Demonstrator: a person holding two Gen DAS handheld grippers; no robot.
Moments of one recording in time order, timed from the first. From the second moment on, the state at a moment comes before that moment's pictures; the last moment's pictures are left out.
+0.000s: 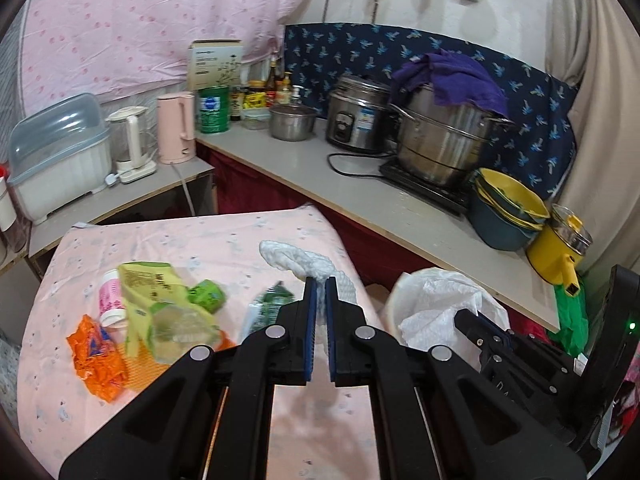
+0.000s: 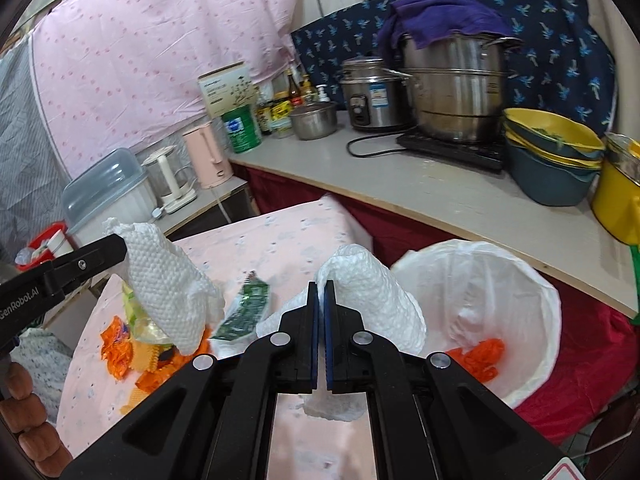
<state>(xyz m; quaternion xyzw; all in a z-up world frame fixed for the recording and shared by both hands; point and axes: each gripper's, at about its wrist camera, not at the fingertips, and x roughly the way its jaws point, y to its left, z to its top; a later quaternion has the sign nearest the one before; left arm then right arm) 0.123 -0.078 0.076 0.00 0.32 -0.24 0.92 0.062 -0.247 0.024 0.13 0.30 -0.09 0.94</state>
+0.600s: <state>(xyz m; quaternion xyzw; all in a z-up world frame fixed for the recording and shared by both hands) 0.100 -0.217 0.044 0.05 0.35 -0.34 0.87 -0.007 -0.372 -0.002 0.20 0.28 -0.20 0.92</state>
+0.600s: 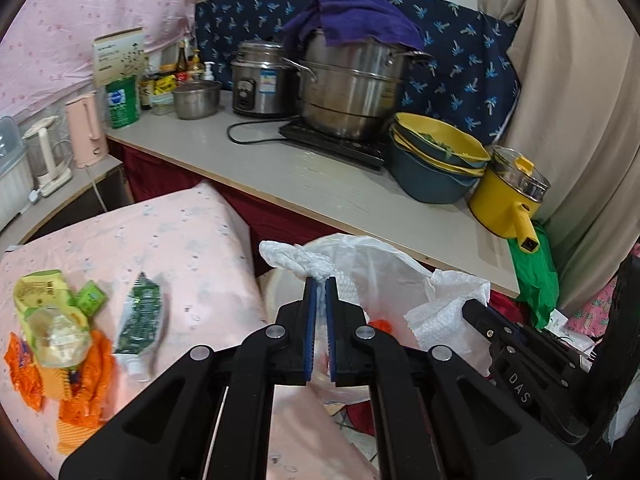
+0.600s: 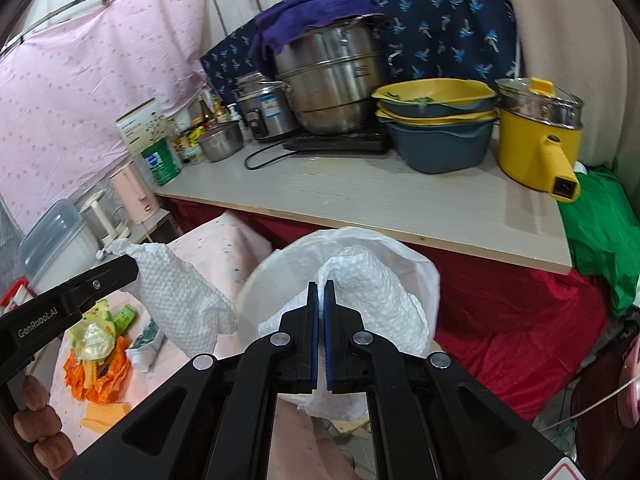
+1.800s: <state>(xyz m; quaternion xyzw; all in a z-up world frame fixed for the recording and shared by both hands) 0.136 -0.228 0.003 0.05 0.38 -0.28 0.88 0.046 -0.382 -0.025 0.19 0.31 -0.18 0.91</state>
